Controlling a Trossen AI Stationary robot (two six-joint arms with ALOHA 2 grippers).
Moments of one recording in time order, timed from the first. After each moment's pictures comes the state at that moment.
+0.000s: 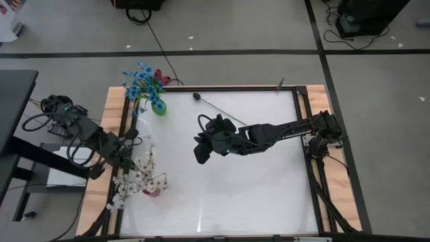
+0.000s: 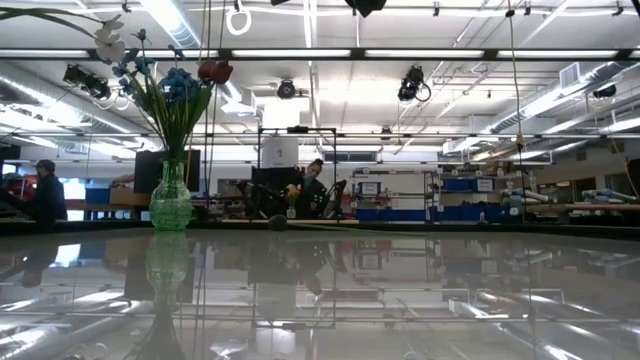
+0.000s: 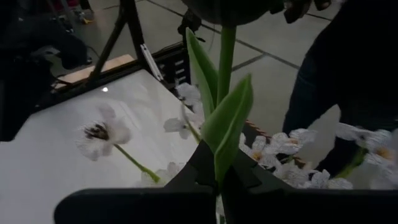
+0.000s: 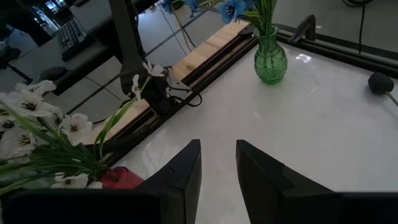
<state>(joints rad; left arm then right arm) -0.62 0.68 1.14 -0.81 0.02 0.04 0.20 1.85 1.80 -0.53 0.53 0.78</state>
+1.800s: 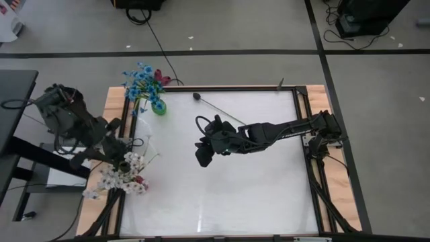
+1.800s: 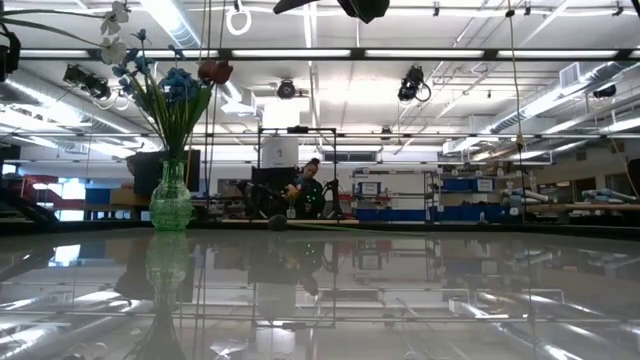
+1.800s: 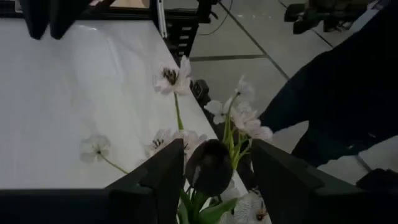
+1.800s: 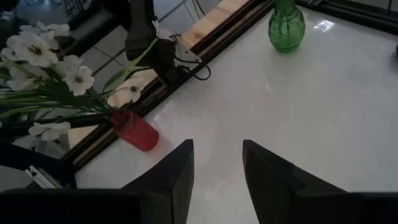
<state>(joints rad) -0.85 0.65 1.35 -1.17 -0.21 -0.46 0.19 1.85 1.80 -0.60 0.40 0.81</state>
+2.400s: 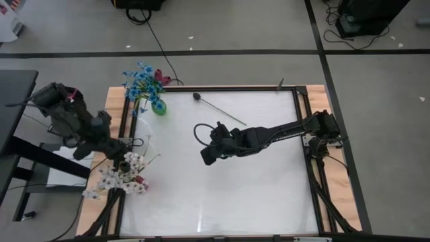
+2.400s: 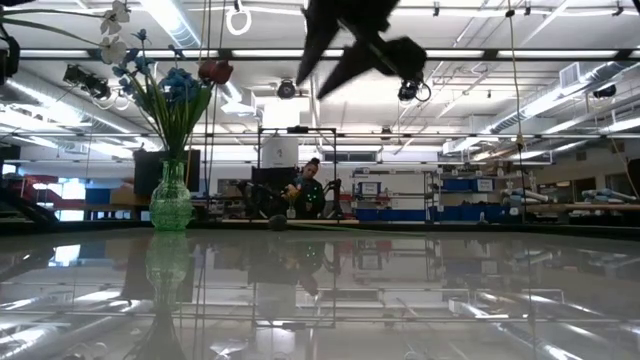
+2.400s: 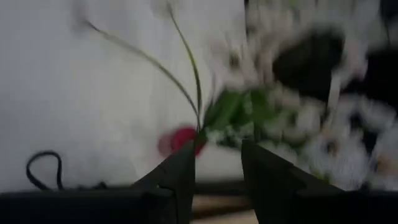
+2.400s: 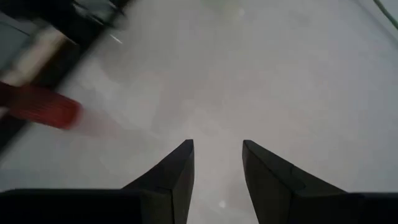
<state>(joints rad) -0.85 0.64 1.38 -1.58 -0.13 -0.93 0.16 1.86 1.63 -0.72 0.40 1.05</state>
